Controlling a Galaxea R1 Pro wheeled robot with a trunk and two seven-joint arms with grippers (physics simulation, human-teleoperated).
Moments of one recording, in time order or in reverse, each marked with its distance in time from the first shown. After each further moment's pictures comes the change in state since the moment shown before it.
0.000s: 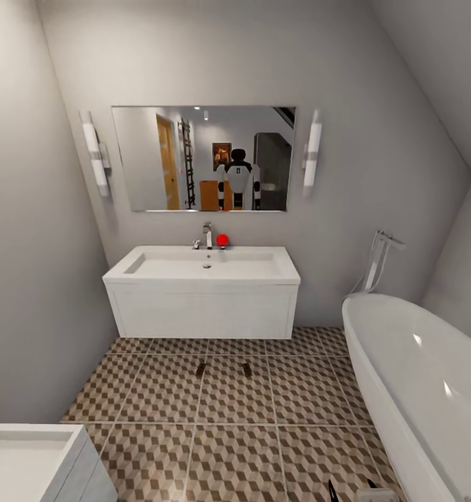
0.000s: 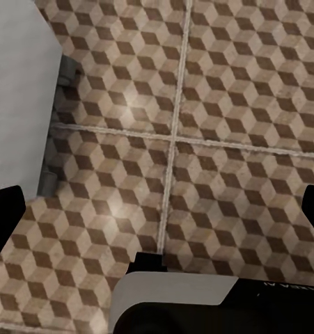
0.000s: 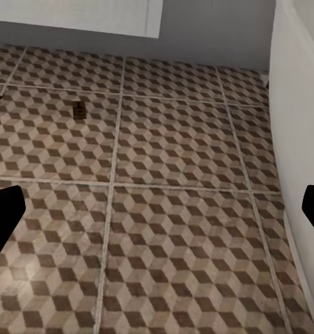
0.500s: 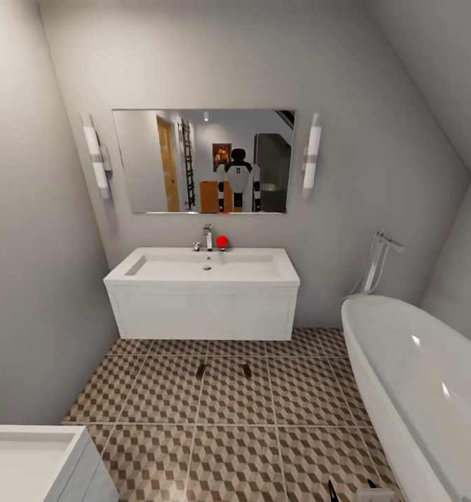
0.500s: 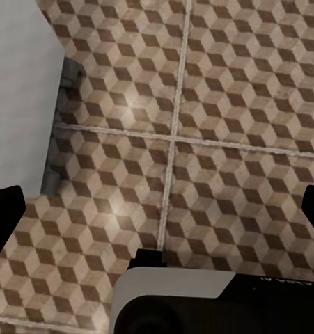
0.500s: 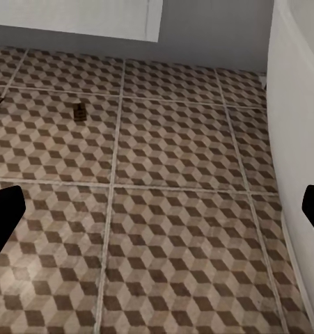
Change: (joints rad) left arm 0.000 0.000 0.000 0.000 0.000 0.000 0.000; right arm 0.000 0.000 0.000 0.000 0.000 0.001 0.000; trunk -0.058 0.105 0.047
